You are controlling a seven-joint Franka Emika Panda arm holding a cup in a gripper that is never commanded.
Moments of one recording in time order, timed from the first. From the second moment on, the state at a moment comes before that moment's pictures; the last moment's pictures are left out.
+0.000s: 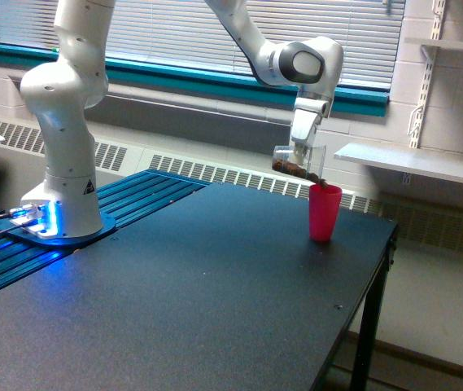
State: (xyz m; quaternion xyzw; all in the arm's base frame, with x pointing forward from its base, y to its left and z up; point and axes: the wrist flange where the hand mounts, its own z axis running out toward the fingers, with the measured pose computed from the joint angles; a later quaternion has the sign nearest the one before) arm 0.470 0.313 0.298 0.94 -0.29 0.03 0.15
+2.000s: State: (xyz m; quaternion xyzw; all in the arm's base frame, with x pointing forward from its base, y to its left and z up) arm 0.468 0.321 0.294 0.95 -0.25 0.00 0.19
